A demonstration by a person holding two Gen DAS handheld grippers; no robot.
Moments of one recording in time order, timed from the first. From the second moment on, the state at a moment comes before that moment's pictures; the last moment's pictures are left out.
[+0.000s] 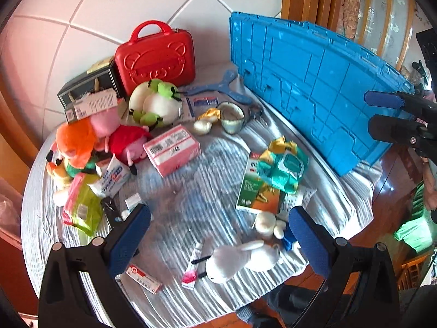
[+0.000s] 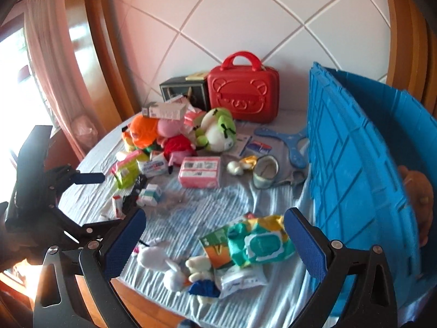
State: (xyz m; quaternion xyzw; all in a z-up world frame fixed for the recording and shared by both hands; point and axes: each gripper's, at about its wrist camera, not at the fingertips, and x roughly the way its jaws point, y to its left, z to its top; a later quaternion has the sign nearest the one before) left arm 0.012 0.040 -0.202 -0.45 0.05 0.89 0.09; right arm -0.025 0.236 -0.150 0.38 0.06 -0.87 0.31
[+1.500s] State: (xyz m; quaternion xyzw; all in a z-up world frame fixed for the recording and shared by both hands) left arm 0.007 0.037 -0.377 -0.47 0.06 0.85 0.21; right arm -0.034 0.161 -0.379 0.54 0.07 -0.79 0.27
